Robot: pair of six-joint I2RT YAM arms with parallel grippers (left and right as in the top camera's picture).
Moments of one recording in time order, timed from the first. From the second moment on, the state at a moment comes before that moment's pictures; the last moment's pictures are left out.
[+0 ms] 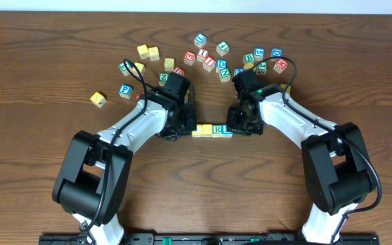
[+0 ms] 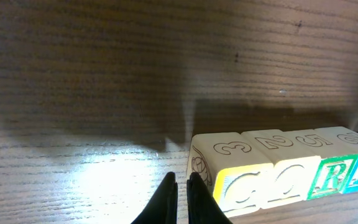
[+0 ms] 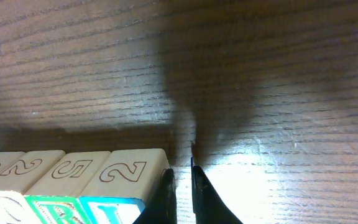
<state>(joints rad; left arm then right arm) -0.43 1.86 1.14 -0.61 0.26 -0.57 0.41 1.94 1.23 -0.73 -0.19 0.58</state>
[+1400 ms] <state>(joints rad) -0.19 1.35 1.14 -0.90 0.17 -0.49 0.18 1.32 1.24 -1.13 -0.03 0.50</state>
